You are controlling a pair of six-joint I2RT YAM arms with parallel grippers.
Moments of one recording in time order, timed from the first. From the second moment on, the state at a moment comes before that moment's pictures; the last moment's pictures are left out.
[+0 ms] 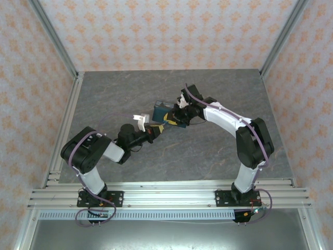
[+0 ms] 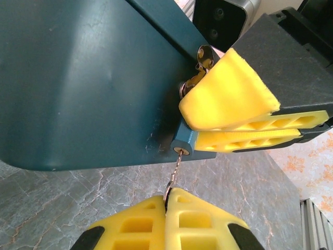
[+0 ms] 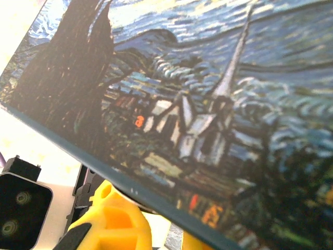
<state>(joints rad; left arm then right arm) -0.46 1.73 0.39 1.16 0.42 -0.61 0.54 1.78 1.33 -0.51 -0.58 0.85</state>
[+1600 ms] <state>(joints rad) -0.50 1.63 0.40 1.00 0.31 -0.49 0.54 1.78 1.32 -0.52 -0.60 0.87</state>
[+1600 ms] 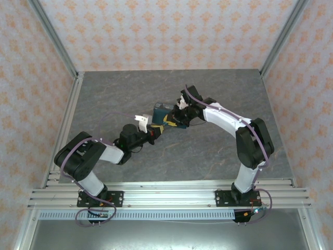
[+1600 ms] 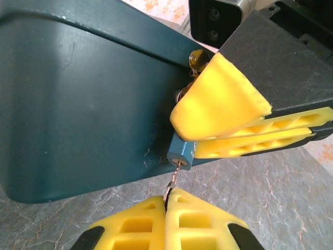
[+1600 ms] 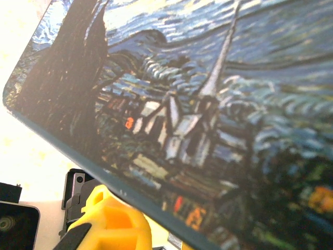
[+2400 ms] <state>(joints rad) -0.52 1.72 0.43 1.04 0.37 -0.57 0.54 1.74 1.22 -0.47 -0.57 0.87</state>
